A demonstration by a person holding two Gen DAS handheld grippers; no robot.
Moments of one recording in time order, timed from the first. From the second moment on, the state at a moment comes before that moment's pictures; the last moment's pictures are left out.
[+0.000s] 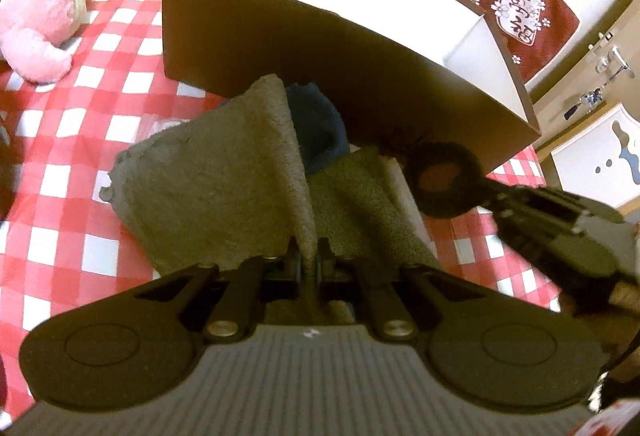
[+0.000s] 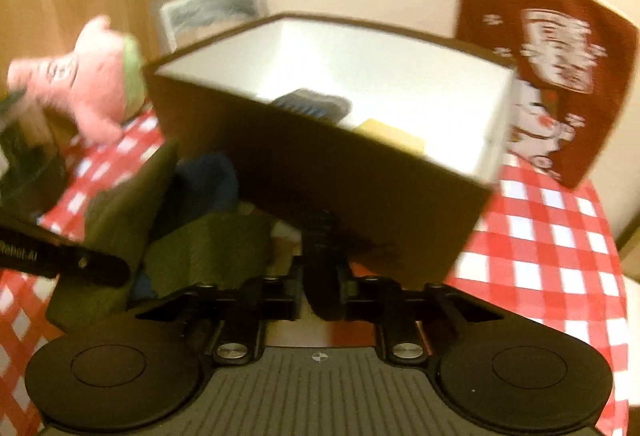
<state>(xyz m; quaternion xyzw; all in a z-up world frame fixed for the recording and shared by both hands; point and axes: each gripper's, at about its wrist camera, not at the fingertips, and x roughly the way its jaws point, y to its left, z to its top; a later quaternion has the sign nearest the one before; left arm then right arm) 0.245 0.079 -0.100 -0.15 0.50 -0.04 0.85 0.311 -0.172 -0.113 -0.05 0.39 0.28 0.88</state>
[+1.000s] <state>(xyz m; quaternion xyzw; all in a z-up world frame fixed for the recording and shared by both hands) 0.156 0.131 0.003 -0.12 0.41 0.01 0.91 0.276 -0.235 -0.040 0.03 0.37 0.26 0.89</state>
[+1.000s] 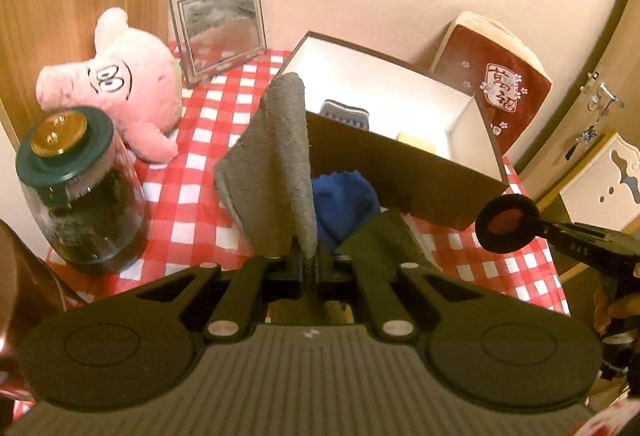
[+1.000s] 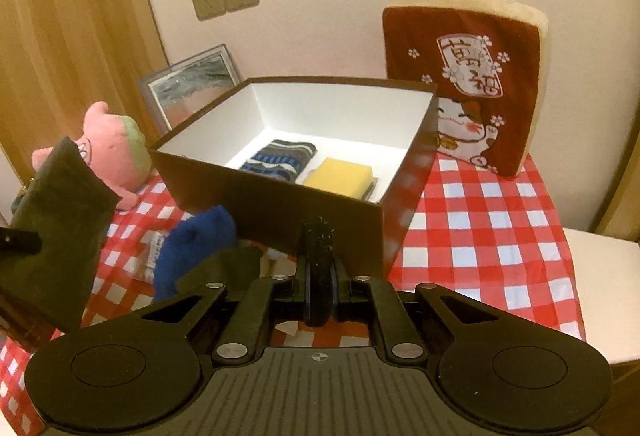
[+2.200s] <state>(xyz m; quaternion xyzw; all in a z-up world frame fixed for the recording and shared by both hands) 0.327 0.094 0.078 -0.03 0.33 -0.06 0.94 0.368 -0.215 0.028 0.01 0.30 0.28 0.91</state>
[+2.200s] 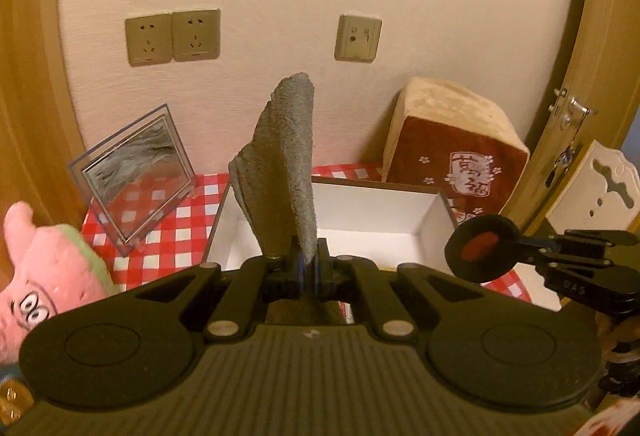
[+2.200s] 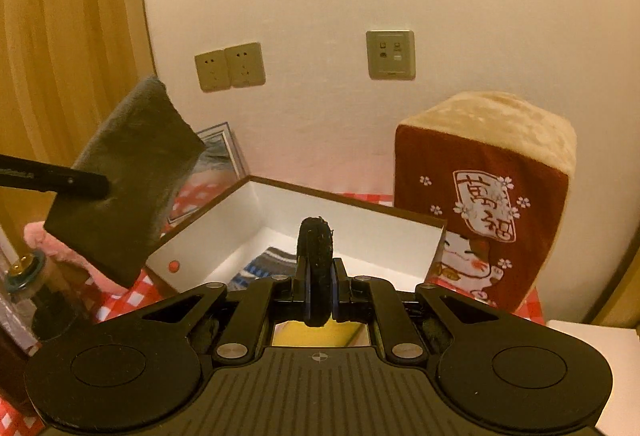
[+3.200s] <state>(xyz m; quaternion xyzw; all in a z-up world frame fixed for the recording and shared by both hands) 0.448 0.101 -0.025 0.03 0.45 -0.05 0.89 0.442 -0.200 -0.022 0.00 0.35 0.24 0.90</state>
